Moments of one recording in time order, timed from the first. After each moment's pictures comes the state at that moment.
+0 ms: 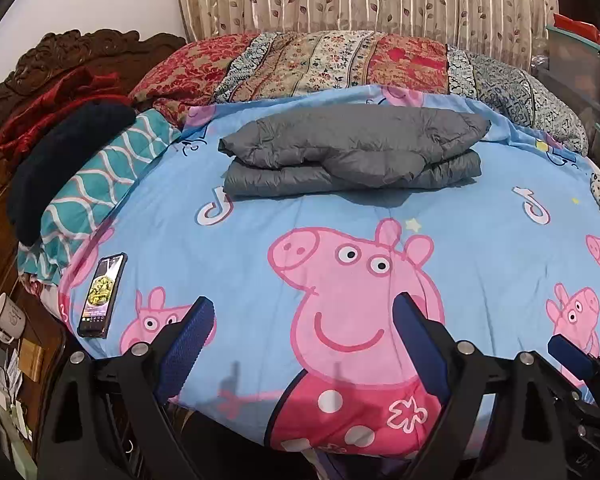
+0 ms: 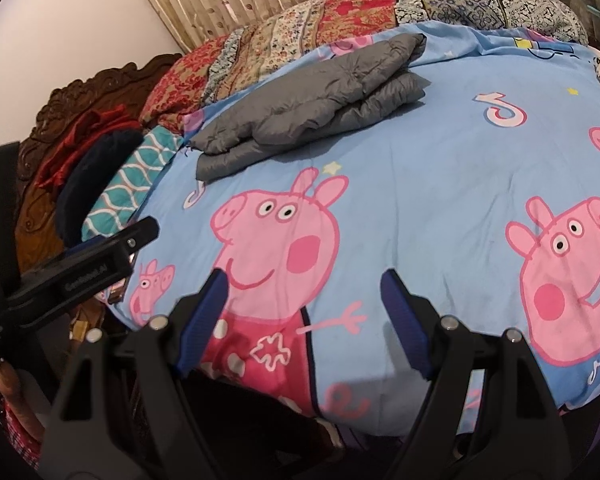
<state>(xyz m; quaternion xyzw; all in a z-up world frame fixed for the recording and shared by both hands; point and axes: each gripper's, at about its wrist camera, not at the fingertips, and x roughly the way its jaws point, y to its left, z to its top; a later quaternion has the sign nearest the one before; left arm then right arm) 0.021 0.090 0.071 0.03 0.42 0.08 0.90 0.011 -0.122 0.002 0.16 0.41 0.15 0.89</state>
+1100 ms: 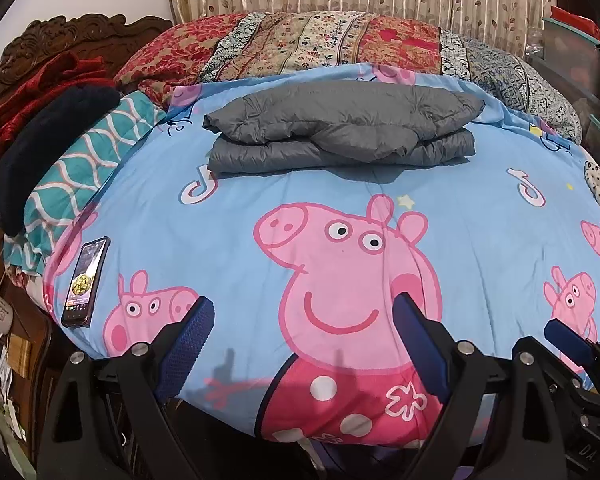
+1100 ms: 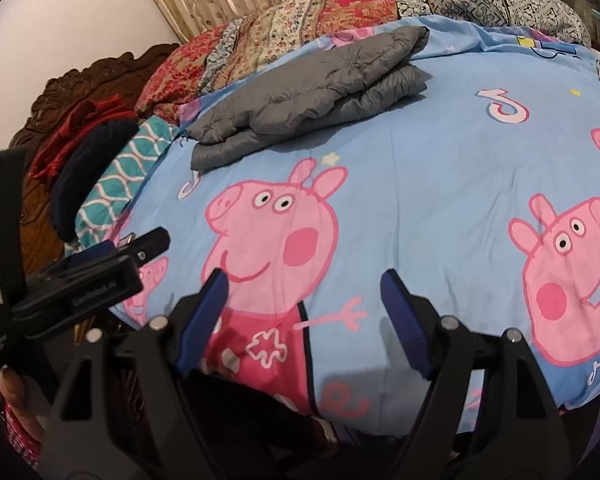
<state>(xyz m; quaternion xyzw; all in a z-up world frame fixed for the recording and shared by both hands) 0.023 0.091 0.052 0.02 0.45 0.06 0.89 0.018 -0.122 -0.006 0.14 0.42 0.15 0.88</state>
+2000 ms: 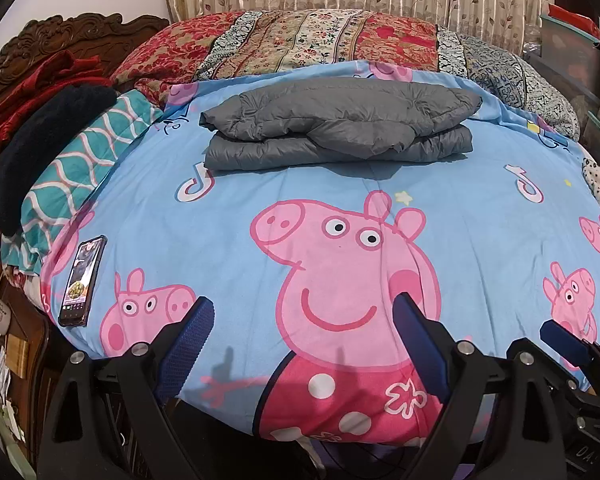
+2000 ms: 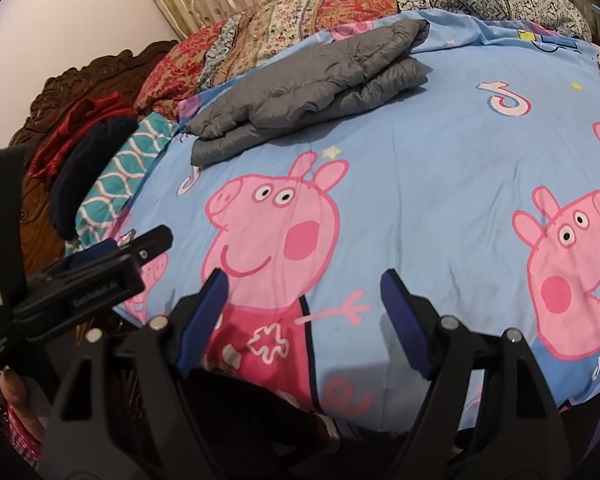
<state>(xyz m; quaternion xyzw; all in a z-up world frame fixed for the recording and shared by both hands) 0.023 0.089 0.048 0.02 0.45 0.05 0.89 0.017 -0.120 -0.010 0.14 0.43 0.15 0.88</state>
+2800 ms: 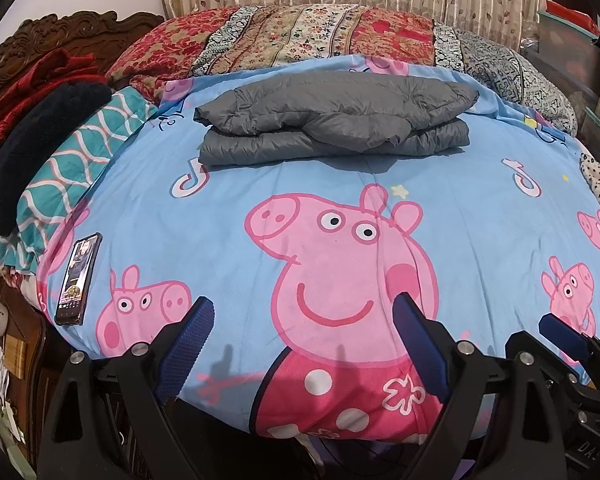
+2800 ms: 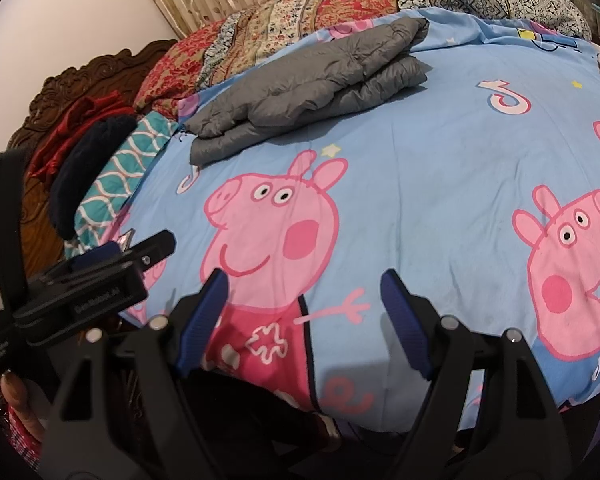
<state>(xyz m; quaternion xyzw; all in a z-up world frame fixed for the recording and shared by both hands) 0.024 0.089 0.045 0.02 0.46 0.04 0.89 0.017 -0.119 -0.010 0.14 0.43 0.15 0.88</state>
